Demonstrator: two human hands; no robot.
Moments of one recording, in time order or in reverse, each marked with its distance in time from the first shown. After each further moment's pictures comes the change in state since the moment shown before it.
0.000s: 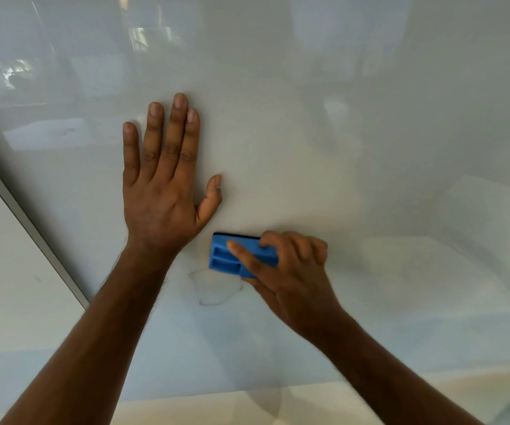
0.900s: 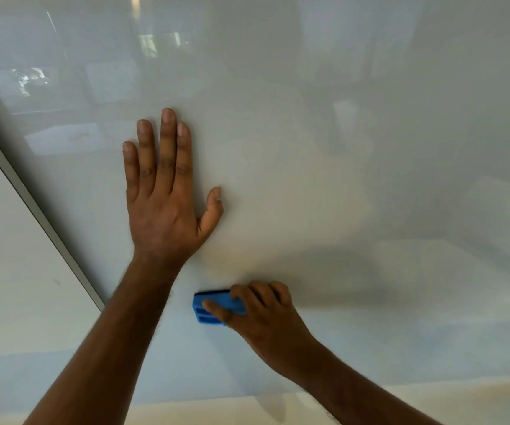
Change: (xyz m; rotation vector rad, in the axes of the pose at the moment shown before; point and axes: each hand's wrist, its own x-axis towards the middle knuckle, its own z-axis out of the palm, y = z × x) left_hand -0.017 -0.014 -0.005 -0.009 -0.035 -0.084; right_hand -0.049 -0.059 0.050 0.004 -0.144 -0.217
